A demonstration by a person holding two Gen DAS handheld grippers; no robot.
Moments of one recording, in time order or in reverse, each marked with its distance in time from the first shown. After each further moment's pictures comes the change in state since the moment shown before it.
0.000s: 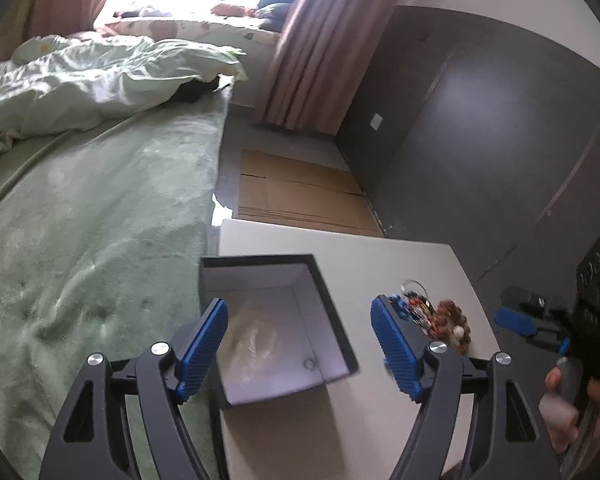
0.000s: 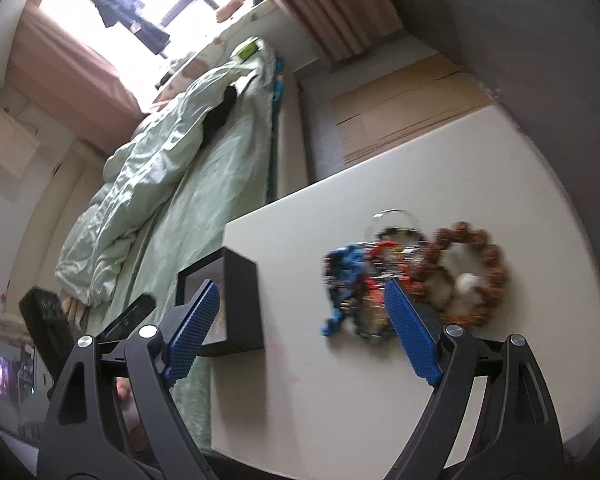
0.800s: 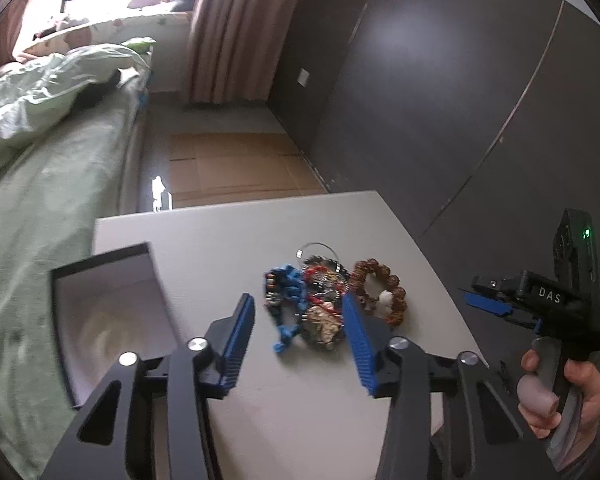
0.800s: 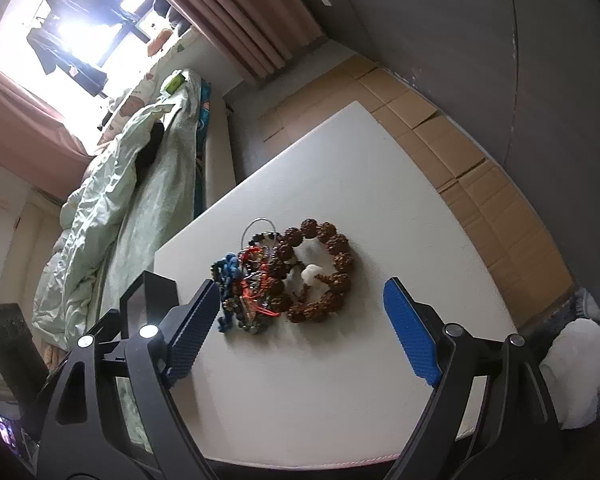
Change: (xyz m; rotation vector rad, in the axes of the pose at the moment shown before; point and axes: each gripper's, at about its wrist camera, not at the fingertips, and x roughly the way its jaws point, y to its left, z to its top) left arm 0.059 -0.113 -0.009 0.188 0.144 -0.136; right arm -0.046 -0.092 -0.008 0.160 -0.044 -0.154
